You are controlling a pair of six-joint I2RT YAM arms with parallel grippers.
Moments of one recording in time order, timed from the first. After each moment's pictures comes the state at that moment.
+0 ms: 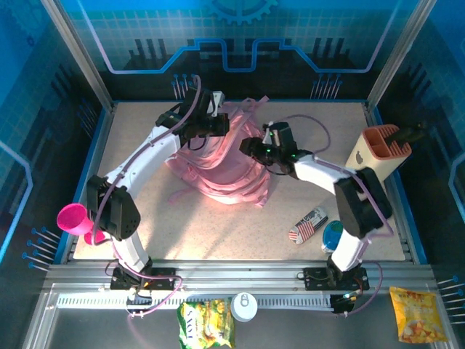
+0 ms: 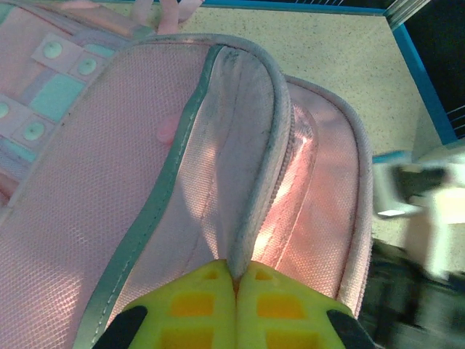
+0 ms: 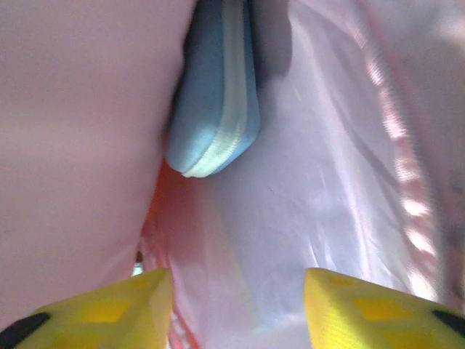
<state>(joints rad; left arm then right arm) -0.42 1.75 1.67 -0.63 0.19 -0.40 0.44 1.71 1.07 0.08 -0.35 0.86</state>
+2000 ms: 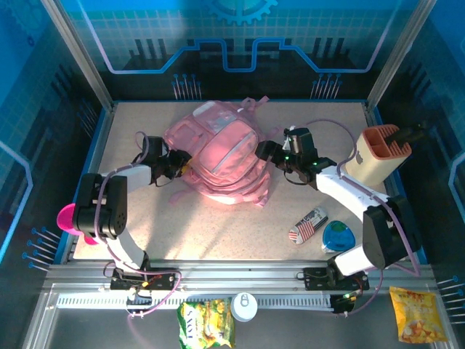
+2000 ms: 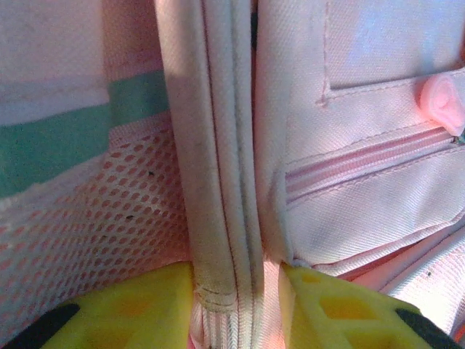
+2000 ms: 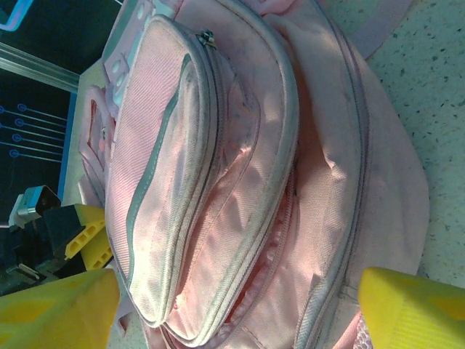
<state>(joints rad) -0.02 1.71 0.85 0.05 0.48 -1.06 0.39 1.47 0.96 -0.13 -0.22 0.77</state>
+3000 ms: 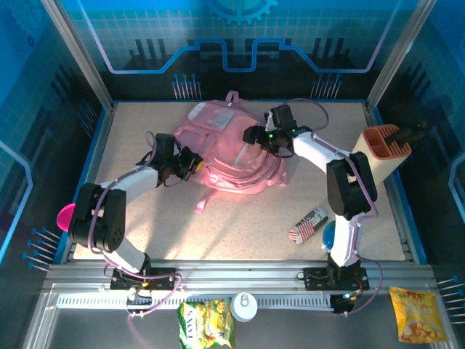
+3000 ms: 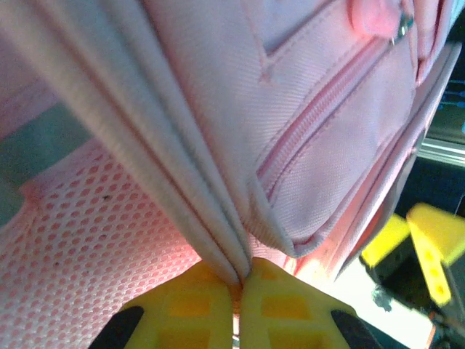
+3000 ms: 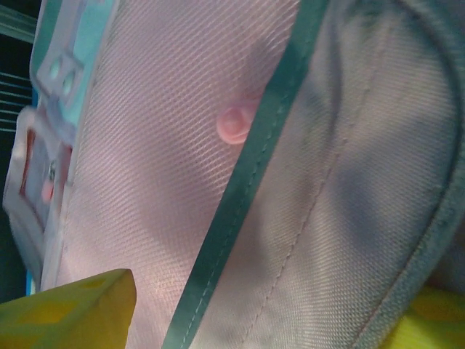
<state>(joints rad) -0.17 1.59 0.87 -0.03 0.48 -1.17 0.35 1.98 1.49 -0.32 -0.39 0.63</state>
